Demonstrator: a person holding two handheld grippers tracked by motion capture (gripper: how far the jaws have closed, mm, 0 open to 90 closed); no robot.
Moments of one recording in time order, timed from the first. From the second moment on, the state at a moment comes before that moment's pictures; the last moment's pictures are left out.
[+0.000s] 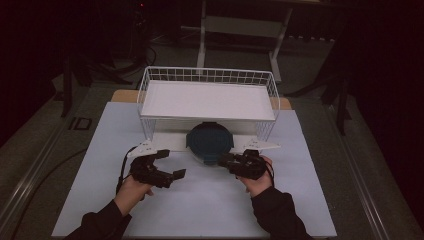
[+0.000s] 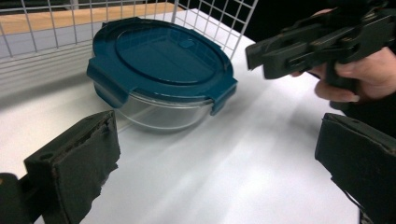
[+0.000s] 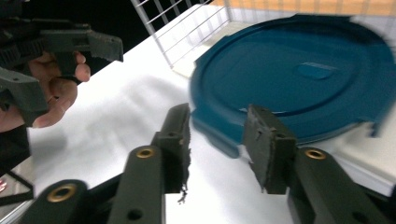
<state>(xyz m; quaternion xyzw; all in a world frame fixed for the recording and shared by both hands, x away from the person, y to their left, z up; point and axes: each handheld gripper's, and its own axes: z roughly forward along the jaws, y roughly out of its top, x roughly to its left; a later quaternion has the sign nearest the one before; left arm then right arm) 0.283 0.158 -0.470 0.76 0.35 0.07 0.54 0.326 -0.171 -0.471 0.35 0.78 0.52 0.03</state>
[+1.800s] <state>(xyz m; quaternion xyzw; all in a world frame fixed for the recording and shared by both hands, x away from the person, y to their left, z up) 0.242 0.175 -0.494 0.75 0.34 0.10 0.56 0.368 -0.133 -0.499 0.38 0.80 0.46 0.07</state>
